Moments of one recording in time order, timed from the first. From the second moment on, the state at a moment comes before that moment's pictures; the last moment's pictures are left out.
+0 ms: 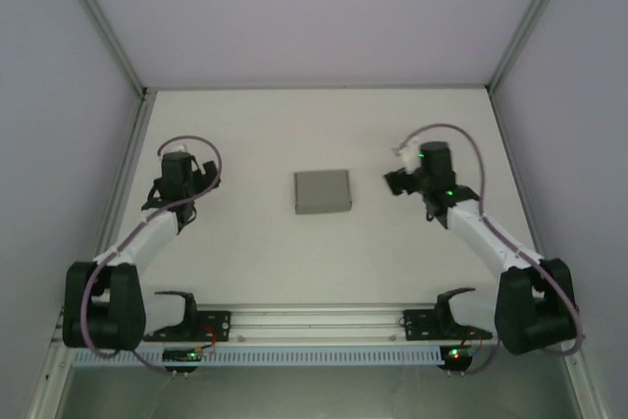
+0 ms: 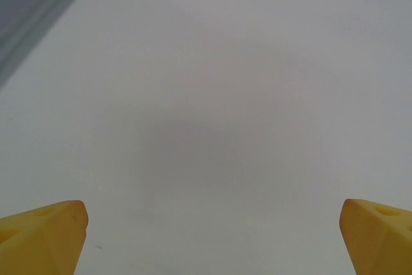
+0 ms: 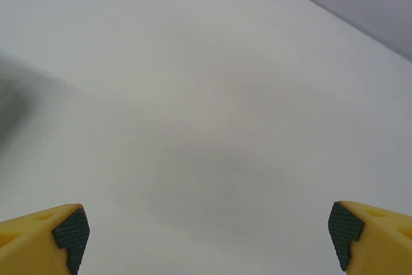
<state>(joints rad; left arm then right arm) -0.07 1.25 0.59 0.01 -0.26 -0.31 0.19 1.20 0.66 -0.07 0.10 -0.28</state>
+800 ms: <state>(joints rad) 0.02 1.55 0.34 0.84 -0.09 -0.04 0.03 1.56 0.37 0.83 0.10 0.02</state>
